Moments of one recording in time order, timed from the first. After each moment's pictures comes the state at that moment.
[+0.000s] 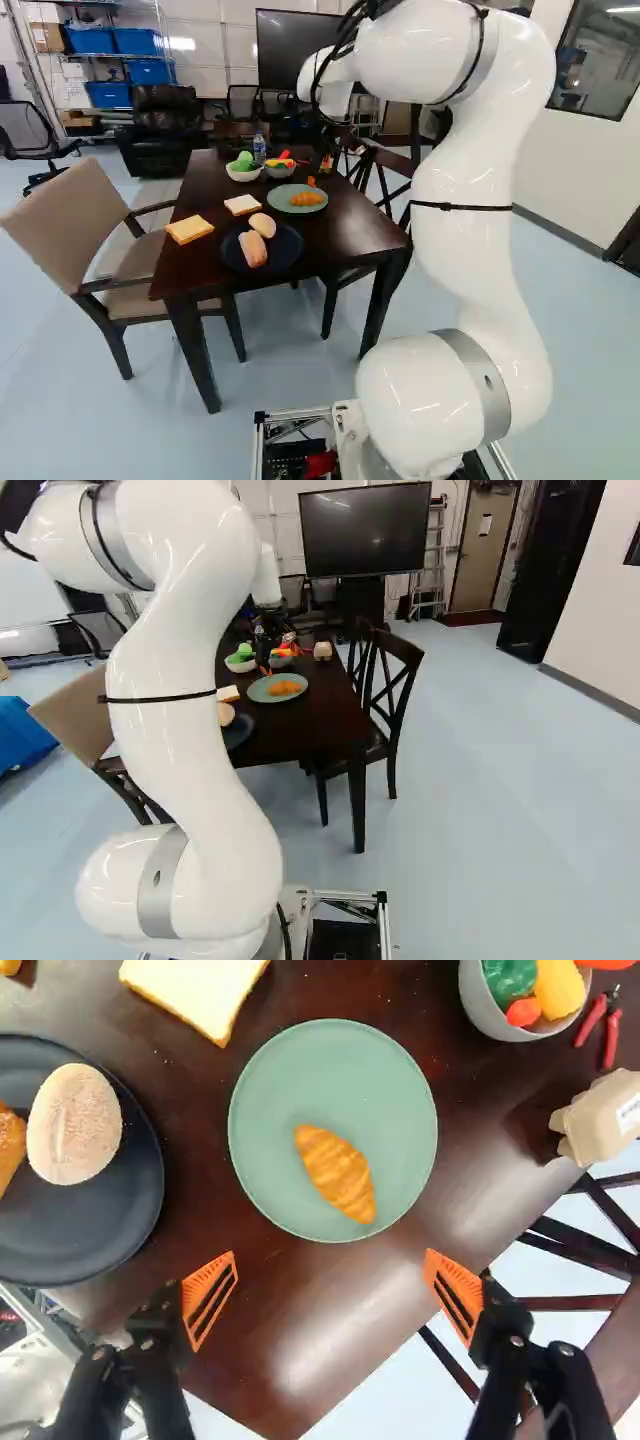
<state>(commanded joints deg) 4.9 -25.8 -86.6 2.5 -43.0 -57.8</state>
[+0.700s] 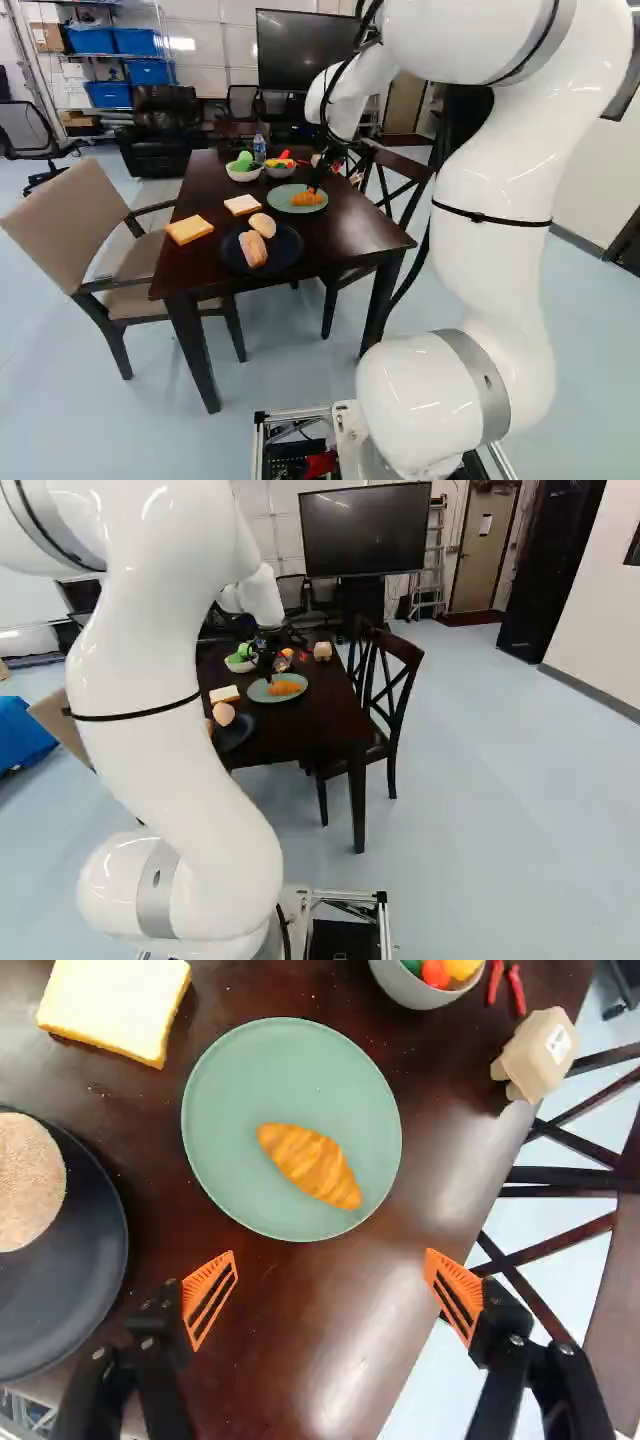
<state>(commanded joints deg) 3.7 -15.9 -67.3 1.9 -21.0 -44.1</state>
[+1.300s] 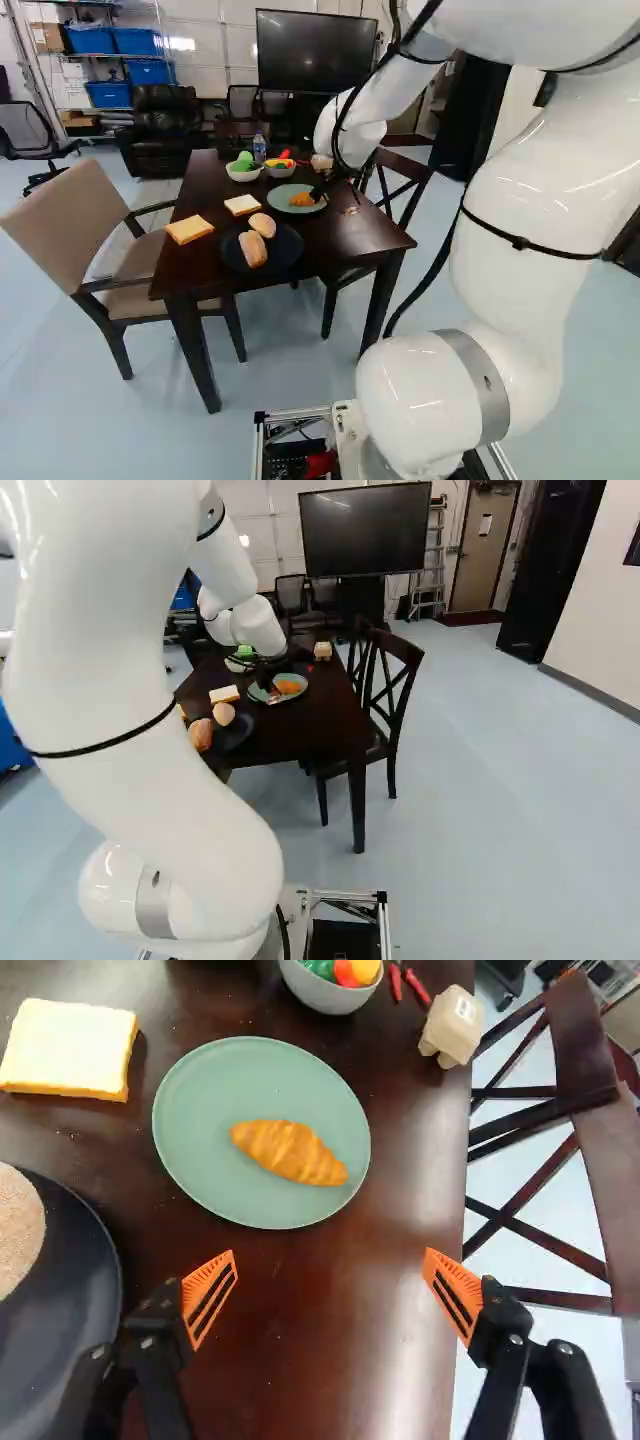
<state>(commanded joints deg) 2.5 -5.2 -46.4 1.3 2.8 -29.3</state>
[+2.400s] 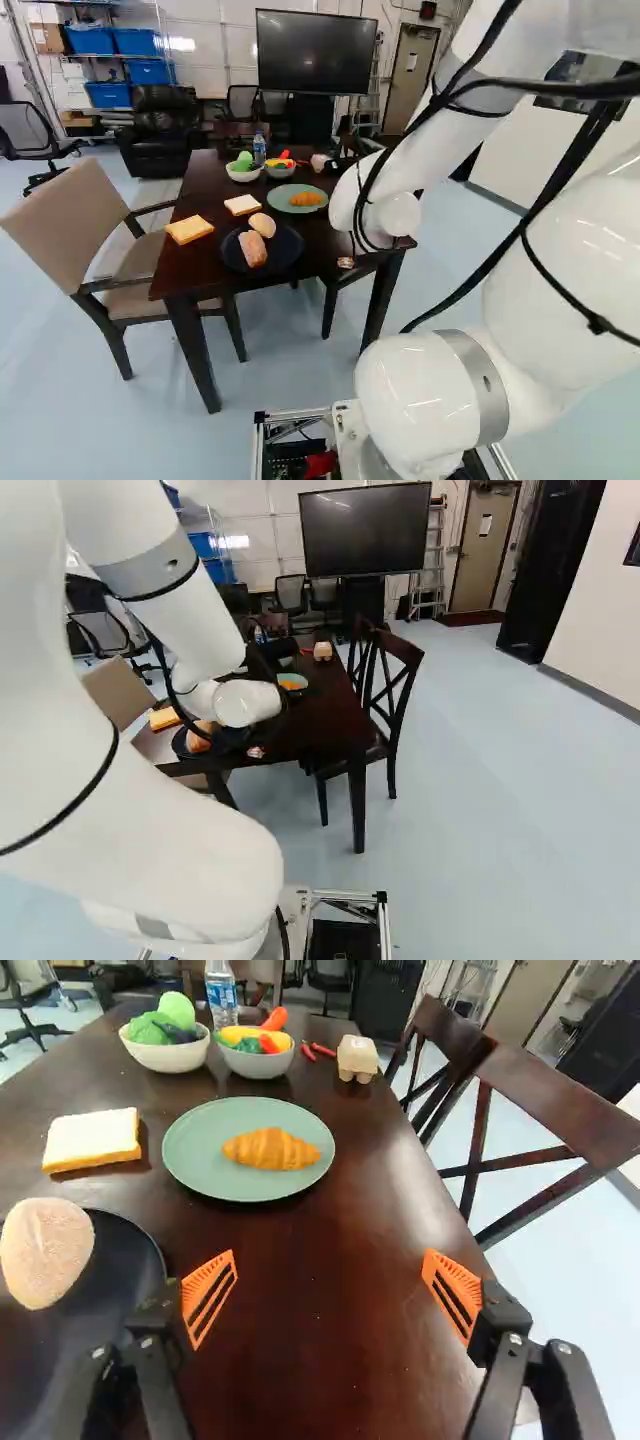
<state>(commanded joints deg) 0.7 9.7 -17.3 0.4 36.0 -8.7</state>
